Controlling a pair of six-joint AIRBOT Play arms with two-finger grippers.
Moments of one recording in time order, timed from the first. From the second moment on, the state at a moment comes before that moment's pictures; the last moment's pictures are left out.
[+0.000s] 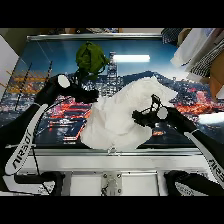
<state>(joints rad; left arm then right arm) -0.26 -1.52 1.33 1.05 -1.07 -1.59 0.30 -1.29 0.77 -1.08 0.72 1.93</state>
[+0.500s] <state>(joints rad) -0.23 -0.88 1.33 1.05 -1.11 -1.63 0.22 -0.96 1.25 -1.23 1.18 1.68</state>
